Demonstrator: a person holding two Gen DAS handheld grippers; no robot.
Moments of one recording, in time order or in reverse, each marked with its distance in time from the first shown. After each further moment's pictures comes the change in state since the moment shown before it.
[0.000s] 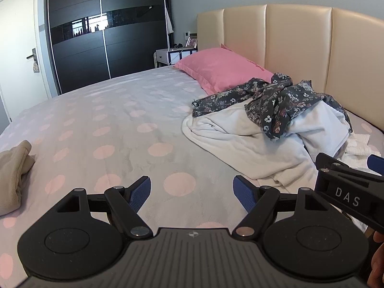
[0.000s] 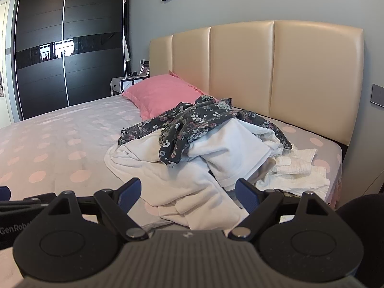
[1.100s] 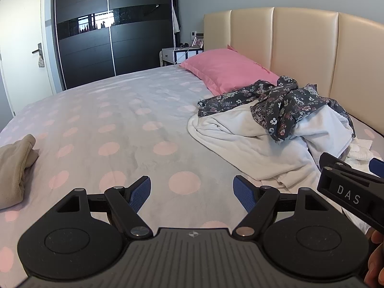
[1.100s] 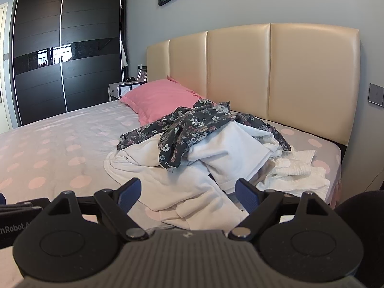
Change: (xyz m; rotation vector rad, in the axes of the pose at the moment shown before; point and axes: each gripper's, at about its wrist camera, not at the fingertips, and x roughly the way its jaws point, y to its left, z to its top) left arm -0.004 0.013 -0.006 -0.044 -0.010 -0.001; right arm -0.001 0.002 -0.001 0.018 -0.021 -0.010
